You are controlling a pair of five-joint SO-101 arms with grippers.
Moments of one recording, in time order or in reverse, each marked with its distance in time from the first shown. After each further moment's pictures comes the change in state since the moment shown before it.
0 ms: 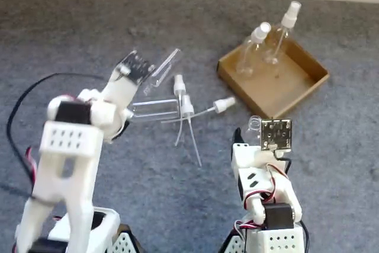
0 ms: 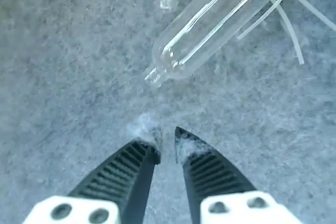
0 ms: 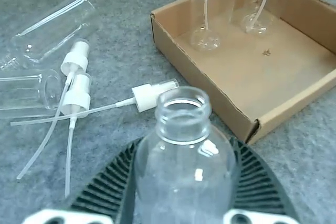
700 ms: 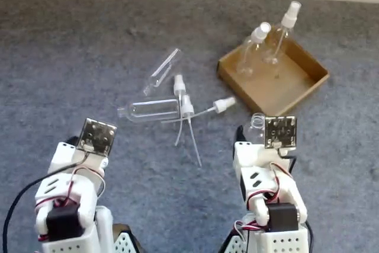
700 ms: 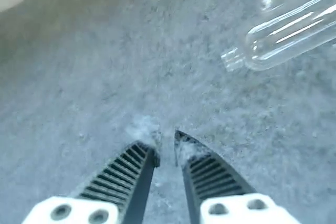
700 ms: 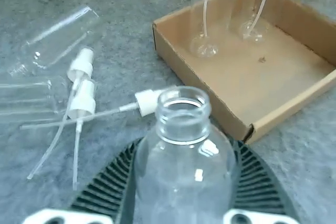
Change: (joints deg) left arm -16.1 -71.0 47.9 -5.6 1.1; right arm 0.0 3.3 -5.5 3.1 0.0
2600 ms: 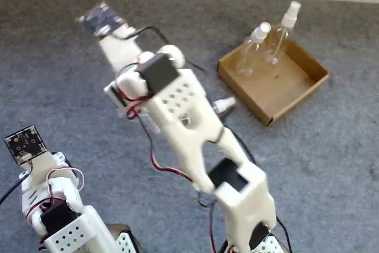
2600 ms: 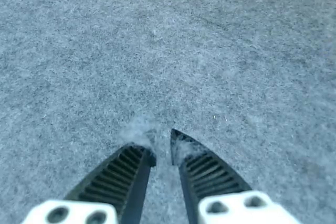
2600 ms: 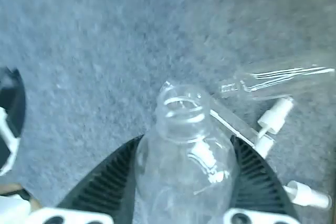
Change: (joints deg) left arm -26.1 0.1 17.3 -16.2 26.1; right arm -39.2 121.4 -144.0 49.8 1.5
